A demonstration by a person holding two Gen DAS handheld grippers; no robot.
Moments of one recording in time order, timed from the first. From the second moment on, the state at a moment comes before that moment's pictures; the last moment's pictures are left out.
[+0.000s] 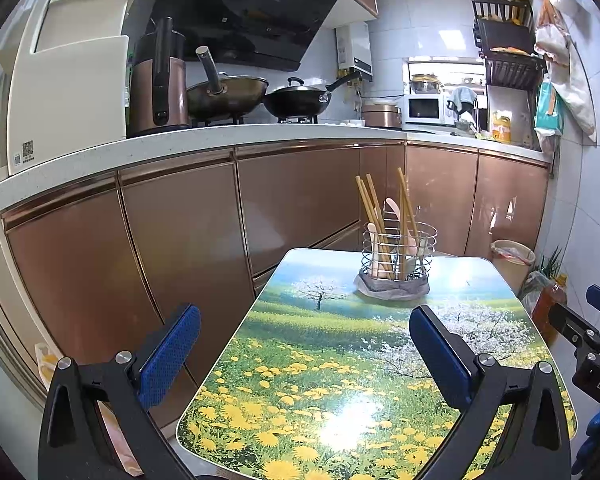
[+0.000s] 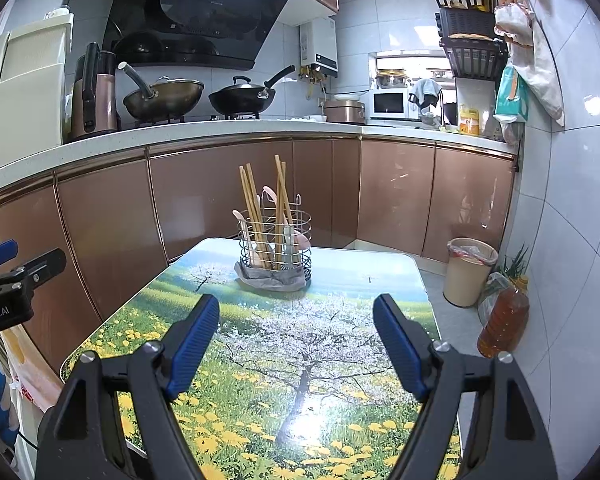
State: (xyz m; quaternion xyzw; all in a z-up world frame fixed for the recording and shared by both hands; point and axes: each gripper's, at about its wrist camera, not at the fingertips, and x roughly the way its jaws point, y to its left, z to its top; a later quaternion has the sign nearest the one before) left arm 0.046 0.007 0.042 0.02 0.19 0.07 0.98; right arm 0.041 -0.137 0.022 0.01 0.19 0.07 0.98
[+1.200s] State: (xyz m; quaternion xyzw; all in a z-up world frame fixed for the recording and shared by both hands) left arm 0.045 0.006 0.037 0.03 0.19 0.07 0.98; right arm 0.043 -0.148 0.015 0.01 0.20 0.06 0.98
